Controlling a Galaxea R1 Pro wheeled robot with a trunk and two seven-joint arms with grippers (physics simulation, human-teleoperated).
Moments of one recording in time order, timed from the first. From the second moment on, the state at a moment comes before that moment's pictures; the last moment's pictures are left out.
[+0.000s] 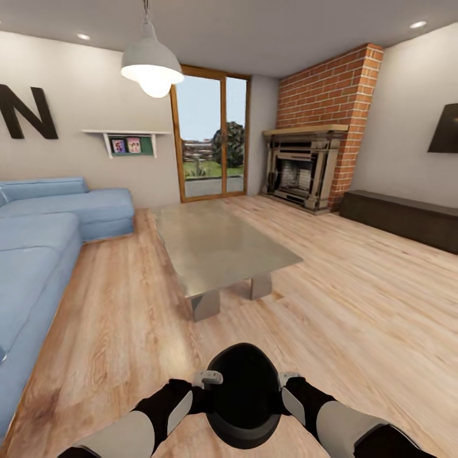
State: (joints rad) left arm -0.67 -0.17 -0.31 -0.23 0.28 0.38 -0.07; right arm -0.74 0.11 0.41 -0.08 -0.45 0.38 -0.10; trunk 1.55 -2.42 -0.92
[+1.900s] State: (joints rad) left arm -0.67 -0.17 -0.31 -0.22 0.28 0.38 -0.08; right arm -0.74 0.11 0.40 -0.08 -0.44 0.38 -0.10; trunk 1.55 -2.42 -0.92
